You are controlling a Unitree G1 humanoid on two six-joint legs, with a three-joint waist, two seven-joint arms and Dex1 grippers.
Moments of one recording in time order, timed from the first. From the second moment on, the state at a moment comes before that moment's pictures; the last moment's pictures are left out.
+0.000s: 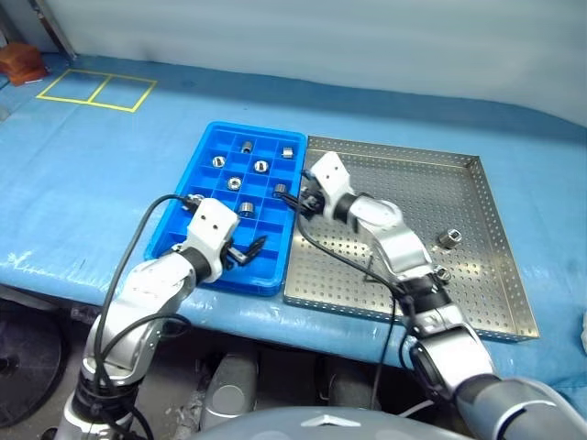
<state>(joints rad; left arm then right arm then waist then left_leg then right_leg) -0.16 0.42 -0.15 -0.65 -0.24 0.90 -0.42 -0.49 -0.27 0.16 0.05 0.04 0.45 0.50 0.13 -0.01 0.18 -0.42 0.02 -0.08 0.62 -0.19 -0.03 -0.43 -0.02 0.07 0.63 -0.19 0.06</state>
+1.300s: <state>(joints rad) -0.37 0.31 -0.42 -0.39 -0.24 0.67 -0.64 0.04 -0.50 -0.17 -0.53 0.12 1.10 0.38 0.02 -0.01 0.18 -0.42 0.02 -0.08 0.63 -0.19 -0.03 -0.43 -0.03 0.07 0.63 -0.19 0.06</state>
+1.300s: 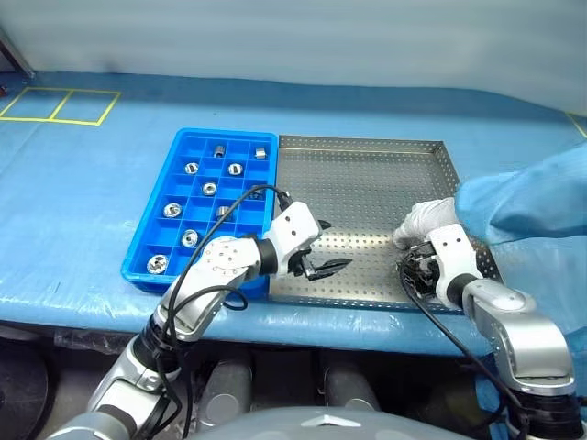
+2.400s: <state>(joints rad) -0.25 0.41 -0.27 -0.42 -0.24 0.72 -0.54 -0.14 -0.40 0.01 -0.56 0.29 1.05 0.43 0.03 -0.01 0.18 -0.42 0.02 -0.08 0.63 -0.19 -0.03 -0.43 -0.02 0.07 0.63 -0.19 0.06</state>
